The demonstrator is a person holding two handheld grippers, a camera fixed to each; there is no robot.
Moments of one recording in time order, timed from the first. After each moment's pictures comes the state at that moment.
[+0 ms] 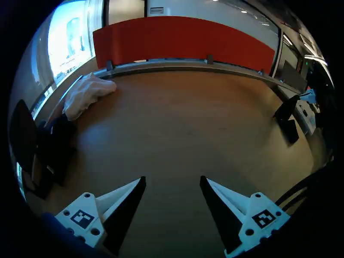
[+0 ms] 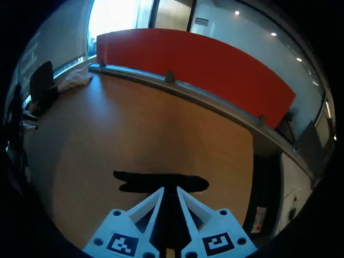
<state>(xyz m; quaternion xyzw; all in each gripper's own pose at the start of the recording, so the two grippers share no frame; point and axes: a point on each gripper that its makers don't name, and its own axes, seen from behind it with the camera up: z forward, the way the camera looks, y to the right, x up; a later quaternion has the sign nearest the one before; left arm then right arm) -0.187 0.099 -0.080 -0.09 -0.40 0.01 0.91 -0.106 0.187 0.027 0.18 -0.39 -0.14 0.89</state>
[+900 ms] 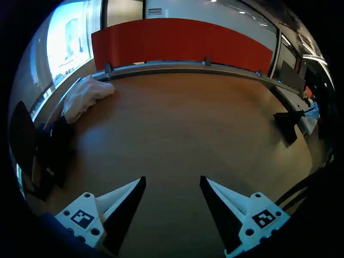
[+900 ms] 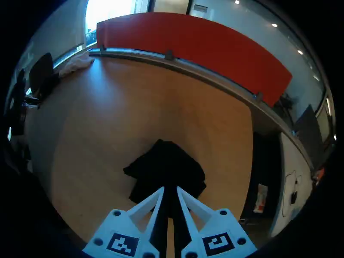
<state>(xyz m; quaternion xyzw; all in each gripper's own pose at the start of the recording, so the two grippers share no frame) -0.180 0.102 -0.081 -0.10 -0.39 0.01 0.92 -0.135 0.220 -0.053 0.17 -0.44 -0.15 0.87</state>
